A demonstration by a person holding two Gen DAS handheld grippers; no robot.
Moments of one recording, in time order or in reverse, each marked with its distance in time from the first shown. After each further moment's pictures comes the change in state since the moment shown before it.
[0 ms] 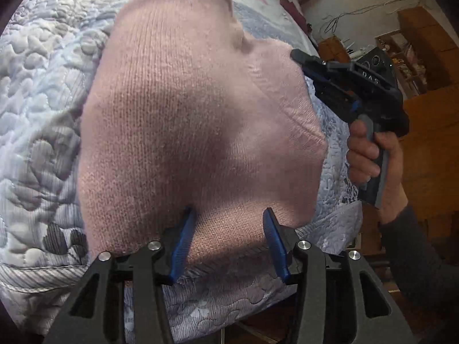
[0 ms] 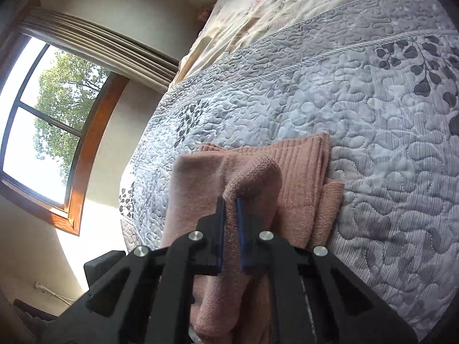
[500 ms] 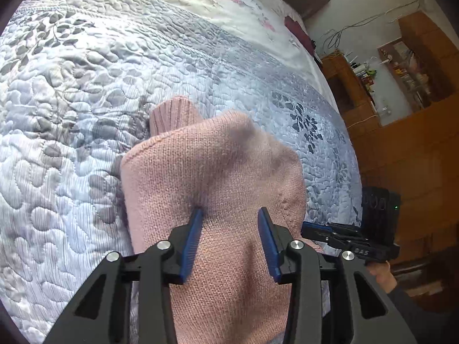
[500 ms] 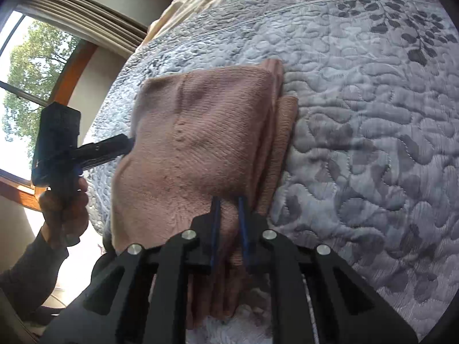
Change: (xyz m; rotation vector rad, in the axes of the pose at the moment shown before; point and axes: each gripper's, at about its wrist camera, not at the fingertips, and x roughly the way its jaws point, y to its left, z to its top) left arm -0.023 0.030 0.136 0.016 -0.080 0.013; right arm -0.008 -0.020 -0.066 -0.023 0.127 -0.174
